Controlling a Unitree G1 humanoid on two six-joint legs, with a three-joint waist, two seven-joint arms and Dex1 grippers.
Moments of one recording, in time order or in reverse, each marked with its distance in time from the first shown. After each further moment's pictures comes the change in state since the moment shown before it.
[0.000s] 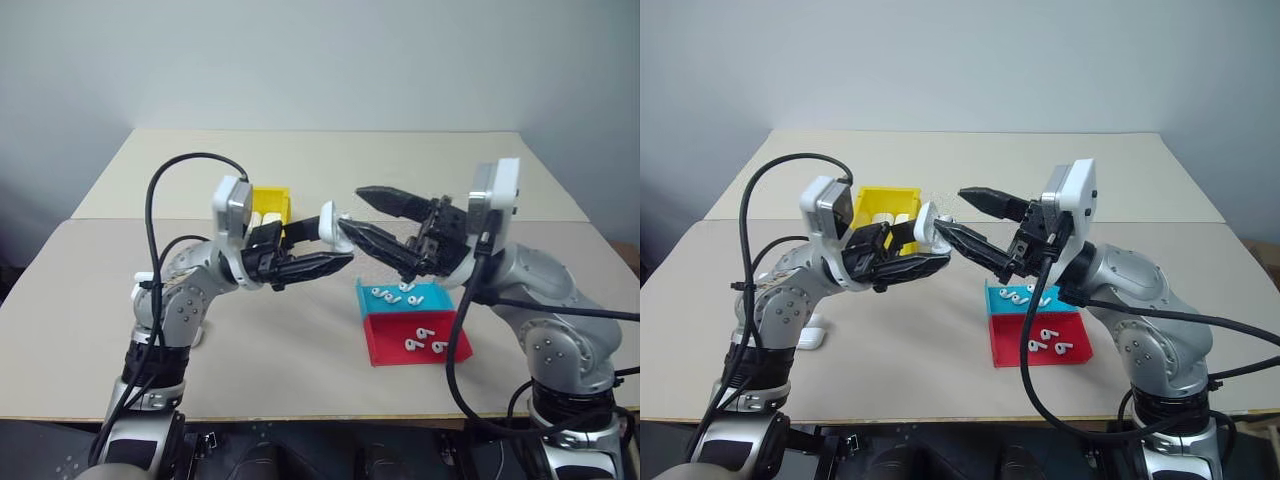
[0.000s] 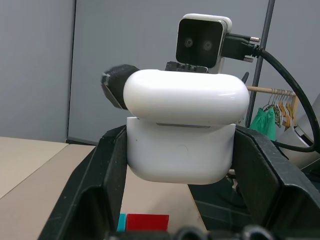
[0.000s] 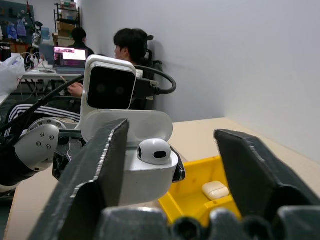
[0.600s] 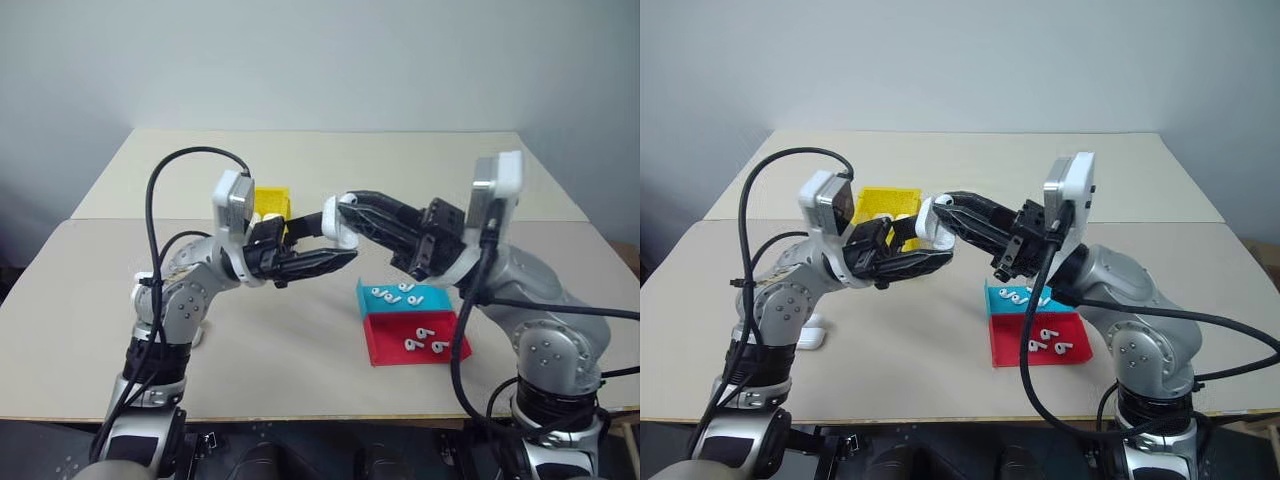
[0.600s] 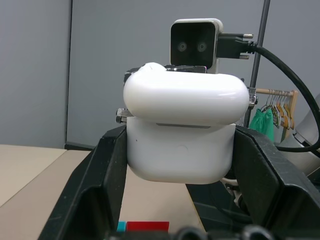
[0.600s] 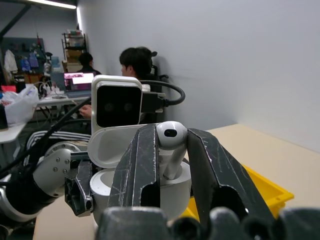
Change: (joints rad) left arm -0.020 -0.001 -0.015 -0.005 -0.009 0.003 0.001; right arm -0.009 0.092 -0.047 -0.019 0.065 0.092 -0.051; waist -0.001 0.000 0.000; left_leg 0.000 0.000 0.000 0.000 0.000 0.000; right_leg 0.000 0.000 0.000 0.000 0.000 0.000
